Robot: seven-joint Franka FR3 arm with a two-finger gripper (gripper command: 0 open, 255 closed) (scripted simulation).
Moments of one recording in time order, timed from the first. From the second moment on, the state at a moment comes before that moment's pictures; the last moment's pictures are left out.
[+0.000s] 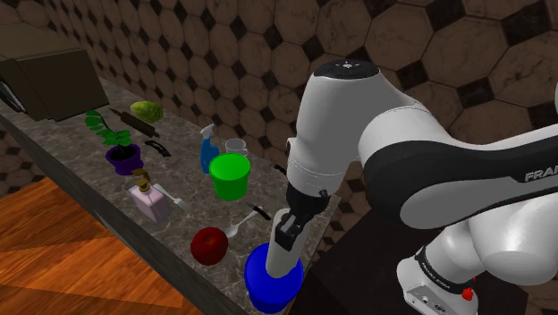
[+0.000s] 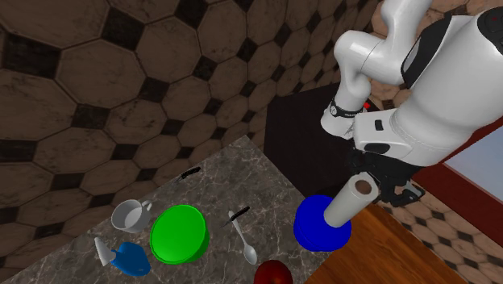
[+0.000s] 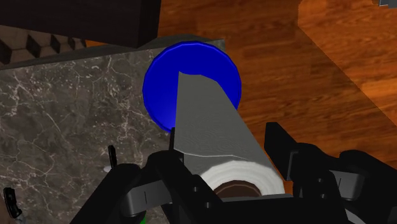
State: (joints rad) arm 0.41 -0.37 0.45 -2.40 0.23 2.07 0.52
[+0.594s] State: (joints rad) arm 0.40 -0.32 0.47 -2.47 0.23 2.19 0.52
